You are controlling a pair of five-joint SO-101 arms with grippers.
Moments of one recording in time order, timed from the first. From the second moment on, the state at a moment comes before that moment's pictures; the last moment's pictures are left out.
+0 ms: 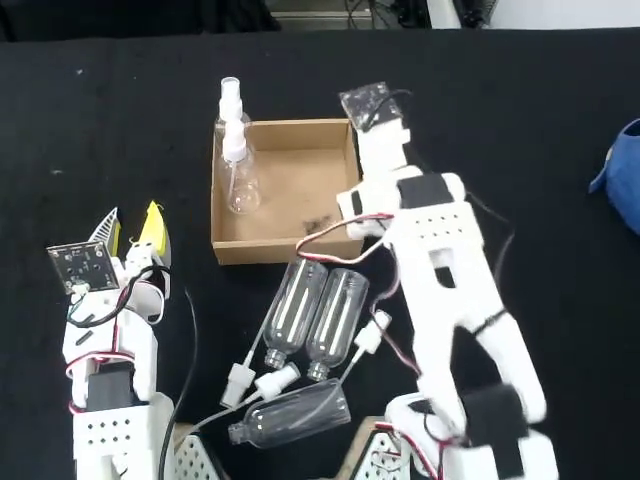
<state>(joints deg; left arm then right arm) -12.5 -97.6 96.5 18.4 2.1 -10.5 -17.1 25.6 66.7 8.7</state>
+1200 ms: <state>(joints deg) -44.5 -97.6 95.1 17.3 19.1 -59.3 -35.9 39.2 94.5 40.7</state>
